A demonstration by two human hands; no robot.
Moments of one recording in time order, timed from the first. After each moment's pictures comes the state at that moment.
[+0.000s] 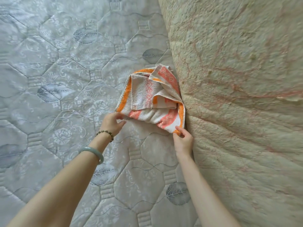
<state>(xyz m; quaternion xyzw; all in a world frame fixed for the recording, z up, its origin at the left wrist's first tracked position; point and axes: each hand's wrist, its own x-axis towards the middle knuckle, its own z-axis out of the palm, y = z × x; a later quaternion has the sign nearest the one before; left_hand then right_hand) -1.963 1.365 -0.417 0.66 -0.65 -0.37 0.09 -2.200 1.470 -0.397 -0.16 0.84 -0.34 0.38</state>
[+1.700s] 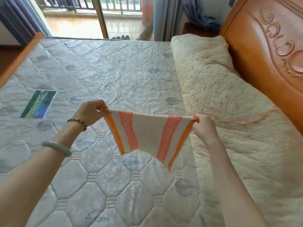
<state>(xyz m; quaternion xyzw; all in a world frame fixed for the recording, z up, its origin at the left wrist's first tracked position) -1.778 1.470 -0.038 0.65 -0.71 -0.20 0.20 -2.168 1.519 -0.045 -0.57 0.76 -0.21 0.25</state>
